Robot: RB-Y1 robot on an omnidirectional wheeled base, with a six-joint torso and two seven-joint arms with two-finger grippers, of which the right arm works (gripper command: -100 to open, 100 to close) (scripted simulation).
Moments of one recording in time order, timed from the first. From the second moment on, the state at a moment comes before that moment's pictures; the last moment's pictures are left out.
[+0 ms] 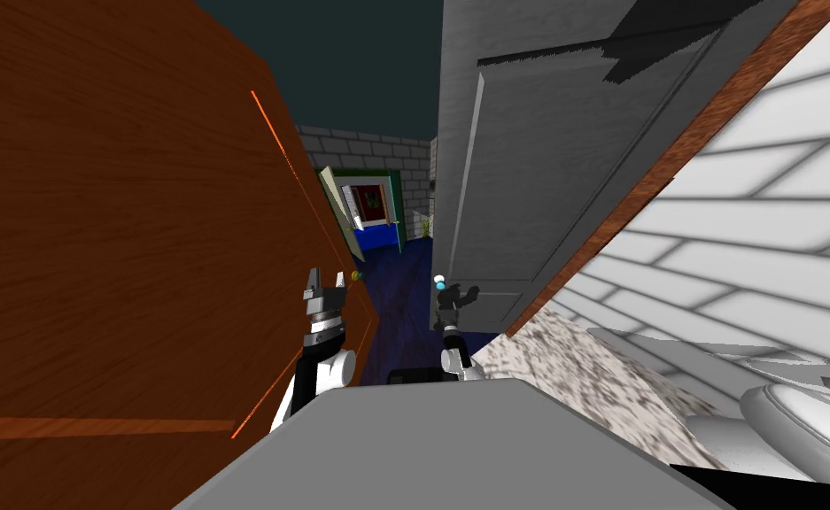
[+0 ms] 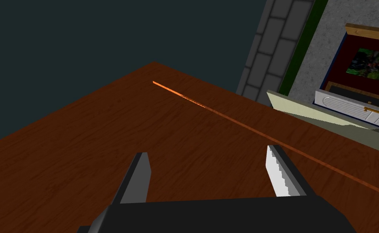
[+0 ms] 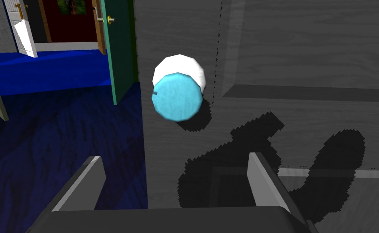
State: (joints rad) arm -0.16 0.00 0.37 -0.64 -0.67 -0.89 -1.11
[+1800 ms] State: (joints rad) arm -0.17 -0.02 0.36 -0.60 -0.68 -0.90 -1.16
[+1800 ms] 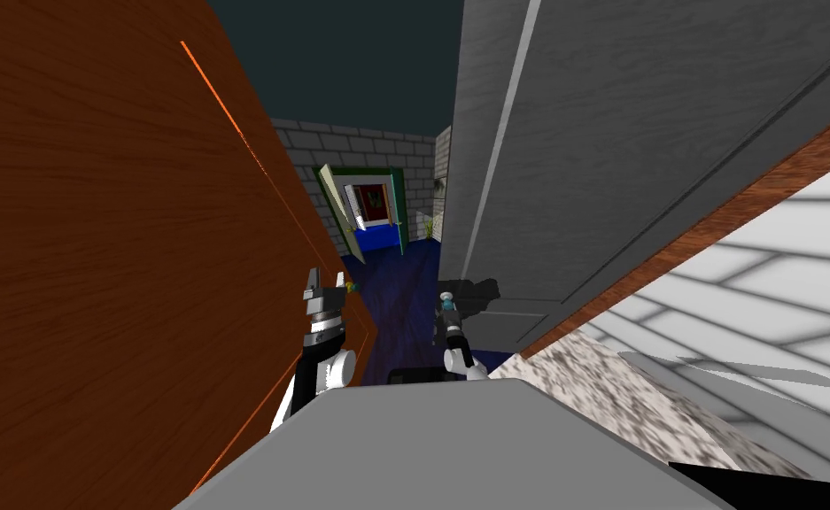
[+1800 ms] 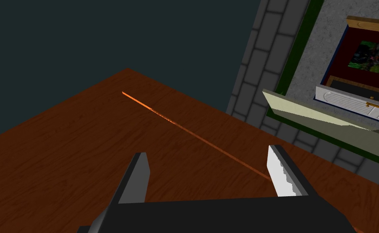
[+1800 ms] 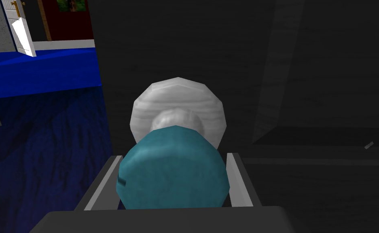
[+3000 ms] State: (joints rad) arm -0.16 -0.06 0.30 -0.65 -0.73 -0.88 -1.12
